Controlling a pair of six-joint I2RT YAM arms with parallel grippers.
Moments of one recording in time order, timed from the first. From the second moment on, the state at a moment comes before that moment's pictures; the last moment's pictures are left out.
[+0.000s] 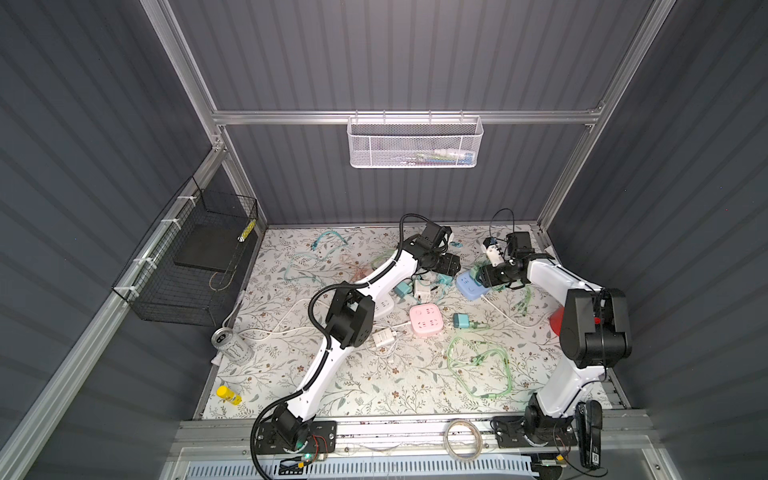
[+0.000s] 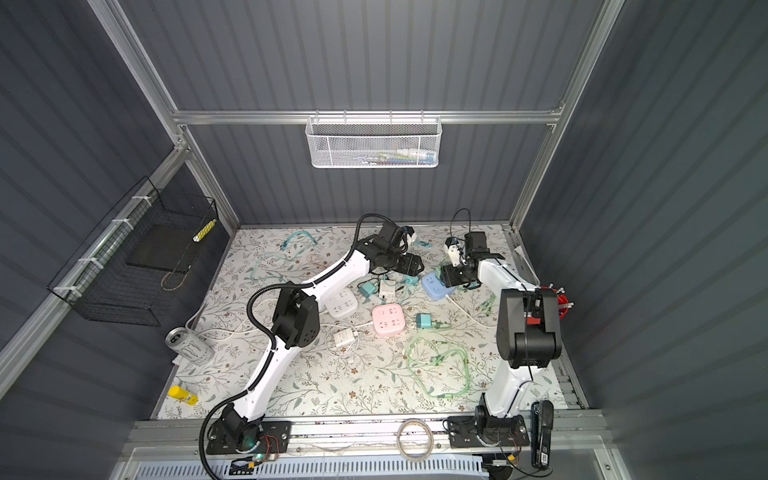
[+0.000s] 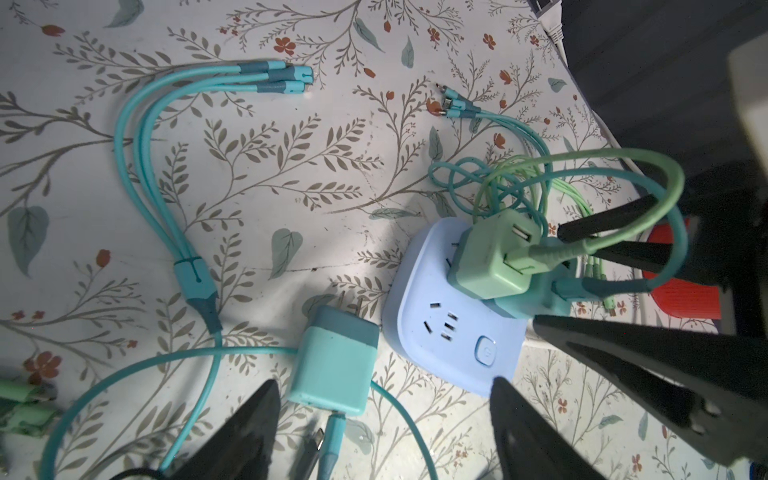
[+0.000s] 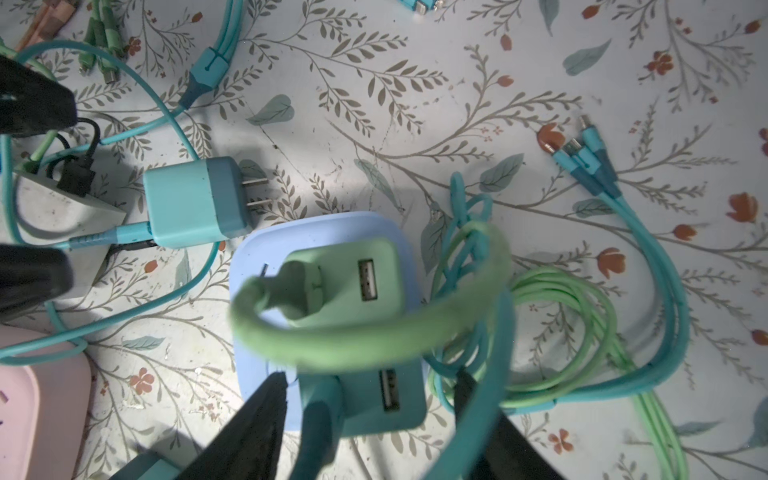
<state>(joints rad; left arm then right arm) -0.73 2.51 2.36 -0.66 0.26 -0.27 0.02 1.81 1.25 -0.49 -0.24 -0.27</state>
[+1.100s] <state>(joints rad) -0.74 2.51 2.31 -0.65 0.25 -0.25 0.12 1.83 1.25 -0.52 -0.21 -0.33</state>
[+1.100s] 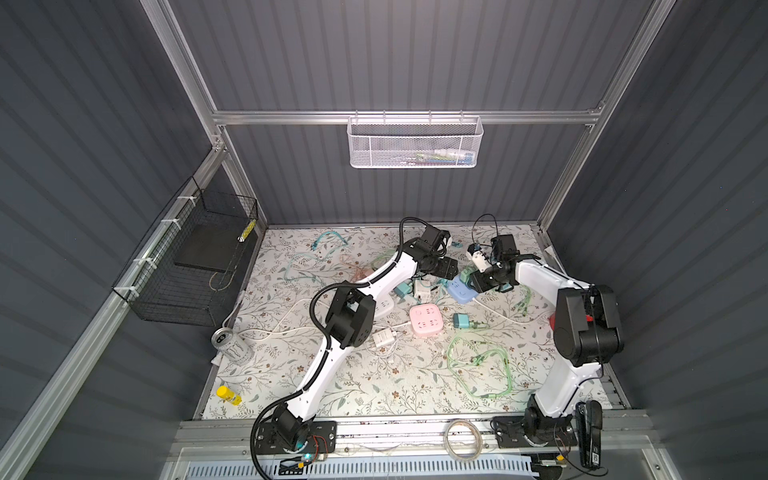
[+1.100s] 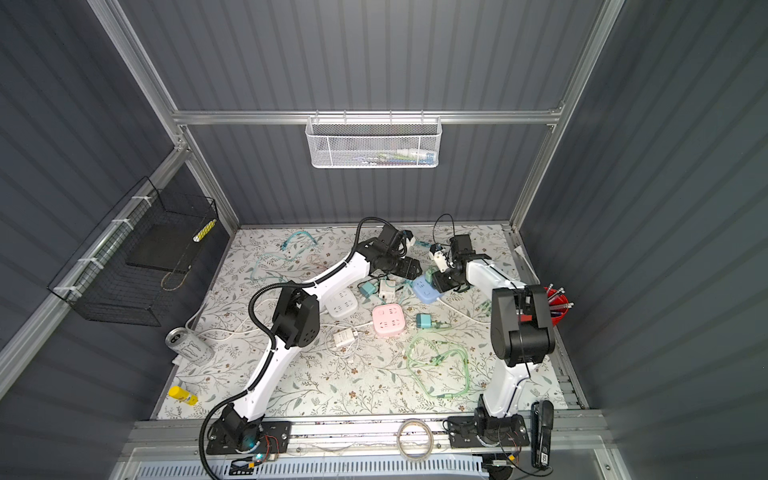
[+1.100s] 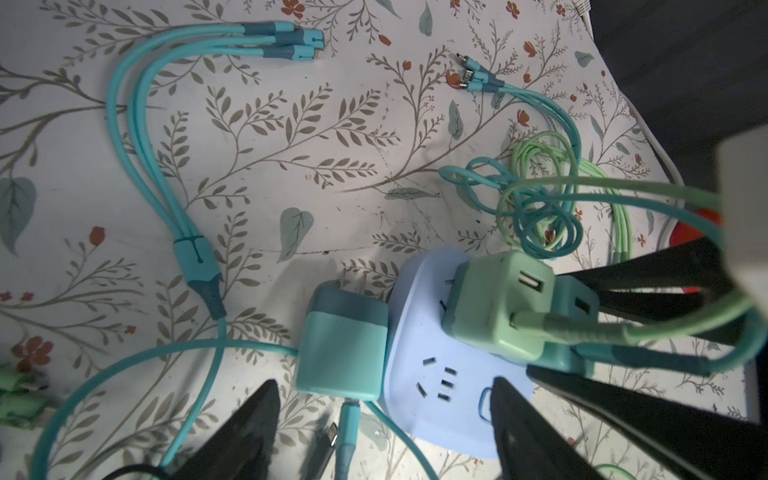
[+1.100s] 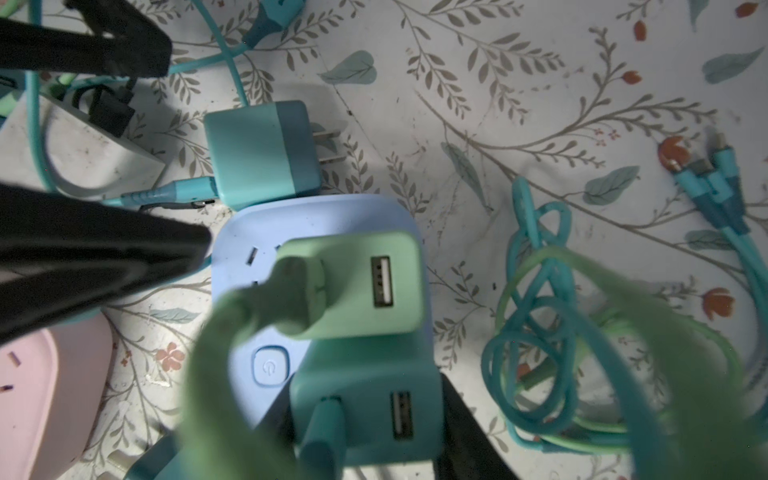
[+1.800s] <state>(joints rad) -0.81 2.58 2.36 -0.77 0.14 -0.15 0.12 1.80 1.22 -0.51 -0.20 -0.29</state>
